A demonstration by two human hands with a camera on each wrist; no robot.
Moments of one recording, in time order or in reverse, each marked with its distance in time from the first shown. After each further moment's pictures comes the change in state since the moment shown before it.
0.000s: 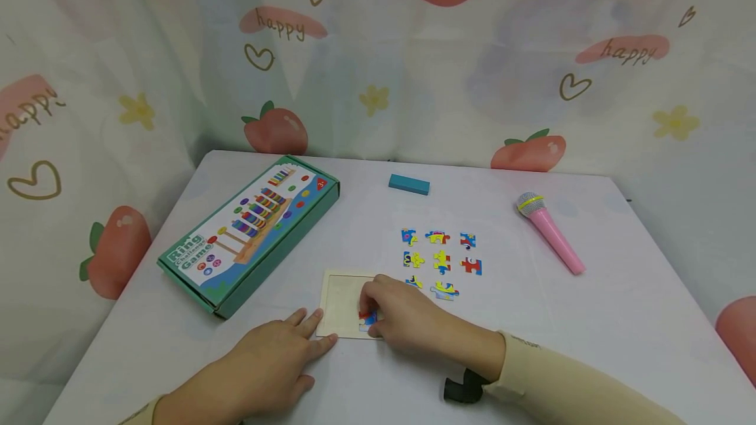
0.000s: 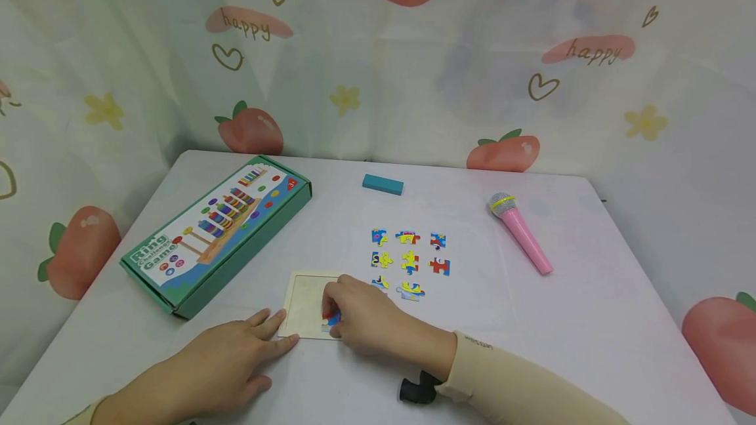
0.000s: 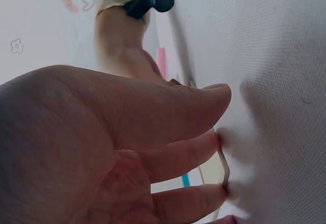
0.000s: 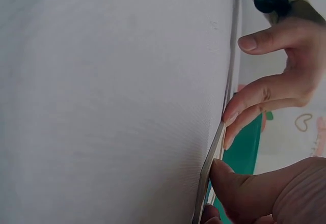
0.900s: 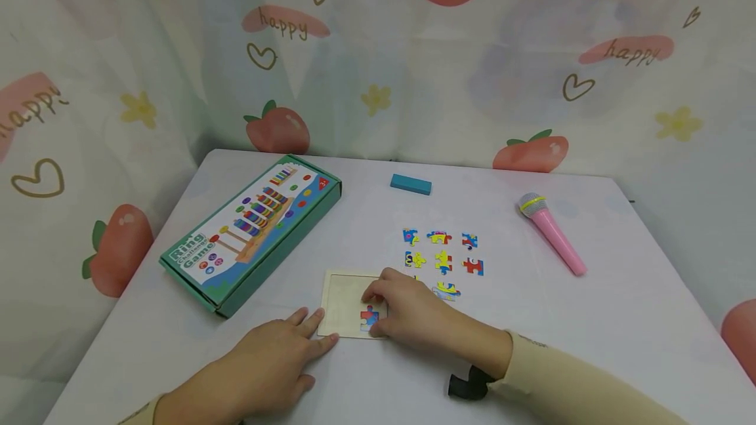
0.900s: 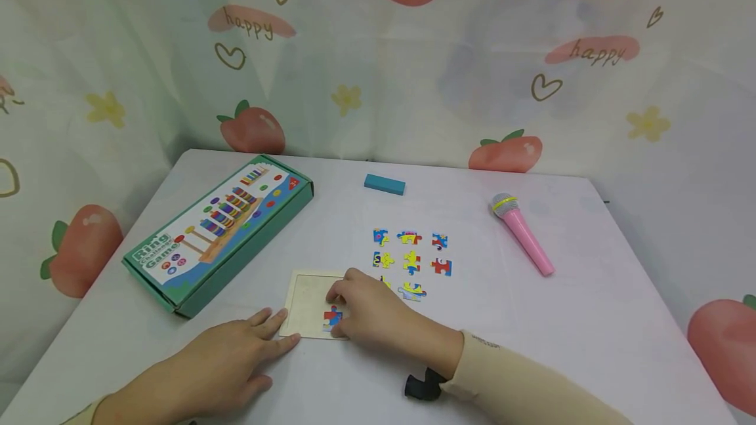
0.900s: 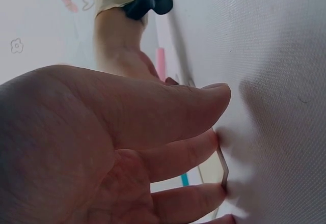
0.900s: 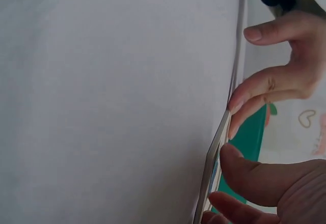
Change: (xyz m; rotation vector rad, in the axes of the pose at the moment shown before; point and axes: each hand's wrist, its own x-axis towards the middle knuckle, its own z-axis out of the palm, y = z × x) left_hand 0.003 -0.003 -0.002 -0.026 -0.056 -0.020; right_hand 0.001 0.007 -0.006 0.020 0.018 0.044
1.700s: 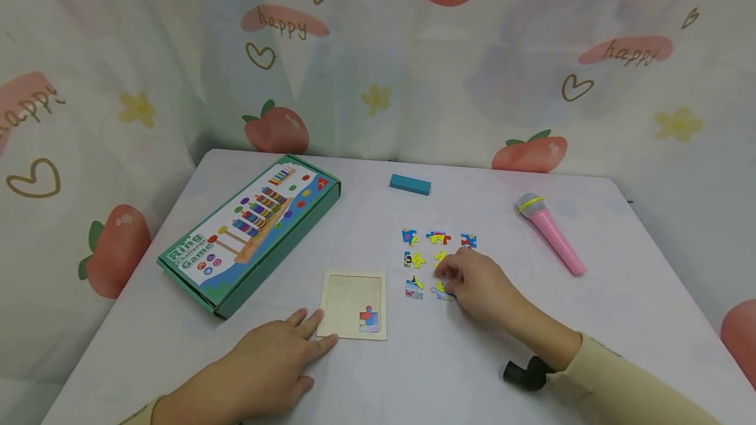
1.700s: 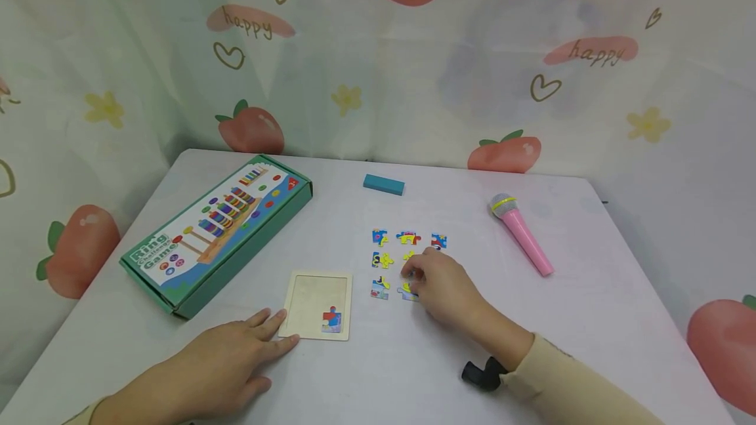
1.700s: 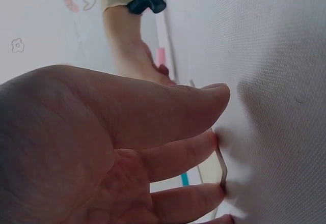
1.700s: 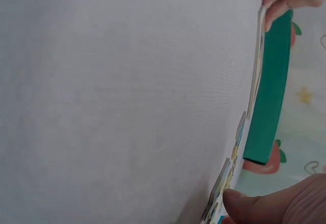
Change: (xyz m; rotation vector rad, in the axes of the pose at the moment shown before) left_hand -0.002 0.000 0.002 0.005 0.021 0.012; right_hand -0.034 0.083 -0.052 -0.047 0.221 0.203
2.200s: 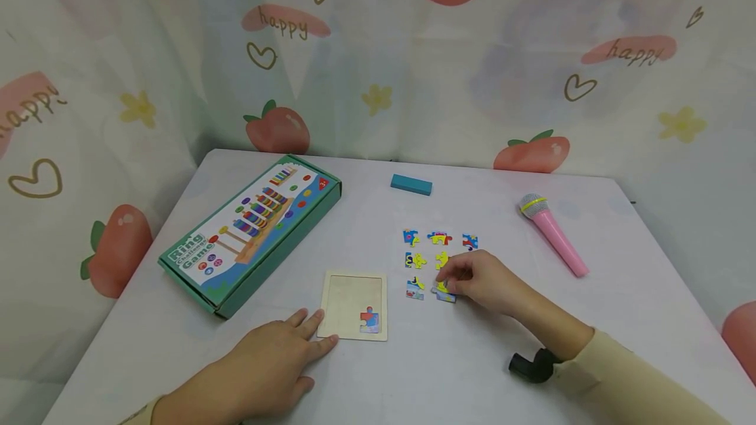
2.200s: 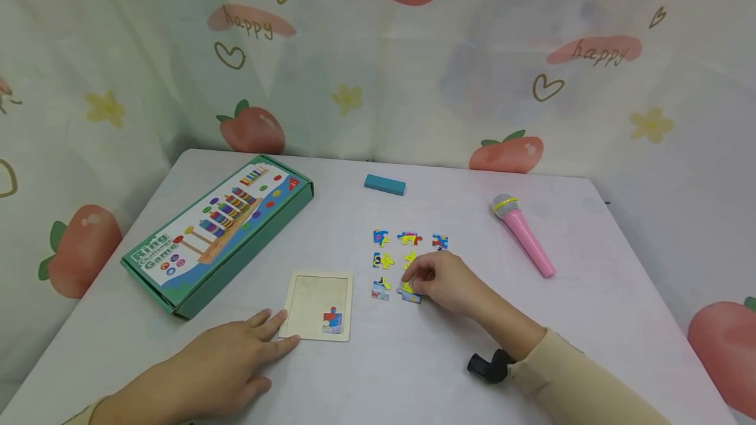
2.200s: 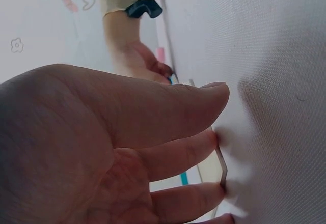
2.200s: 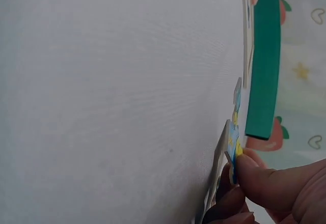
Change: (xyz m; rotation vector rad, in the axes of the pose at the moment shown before) left_hand -0.001 0.000 -0.001 0.005 0.006 0.006; right_hand 0.009 0.018 -0.013 0.276 -0.188 0.019
